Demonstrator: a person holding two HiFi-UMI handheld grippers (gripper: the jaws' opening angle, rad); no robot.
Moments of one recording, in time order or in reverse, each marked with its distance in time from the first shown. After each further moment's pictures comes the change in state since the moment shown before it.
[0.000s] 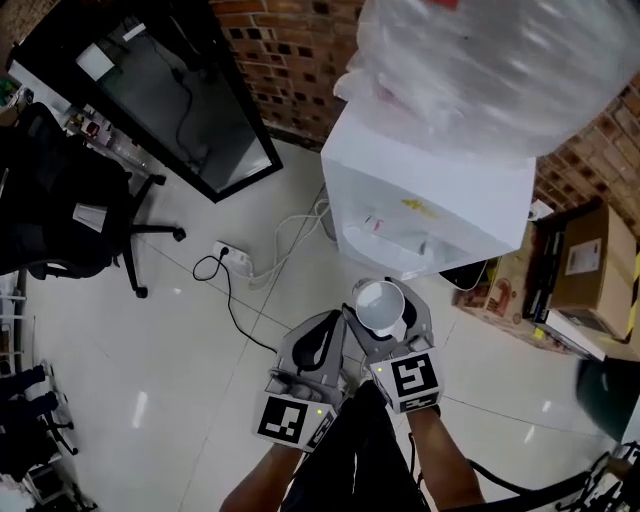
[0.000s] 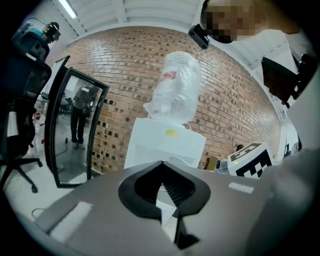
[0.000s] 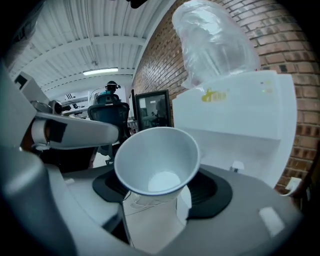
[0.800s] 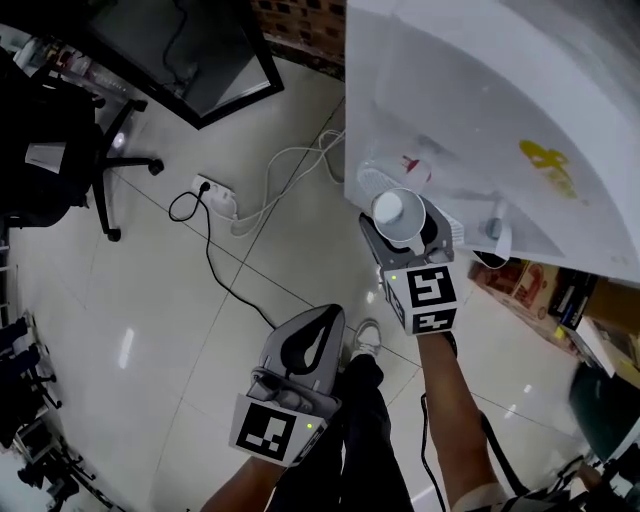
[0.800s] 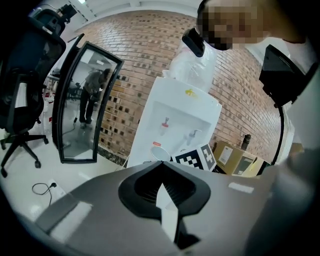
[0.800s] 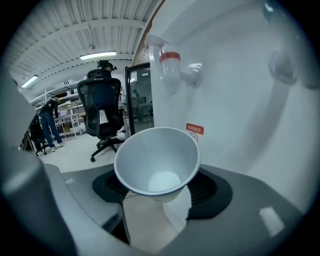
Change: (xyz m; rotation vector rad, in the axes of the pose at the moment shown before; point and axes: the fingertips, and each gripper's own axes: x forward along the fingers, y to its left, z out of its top) left arm 0.014 0.040 -0.127 -0.085 0.149 0.059; right arm 0.135 -0.077 -0.131 -0.040 0.131 -0.008
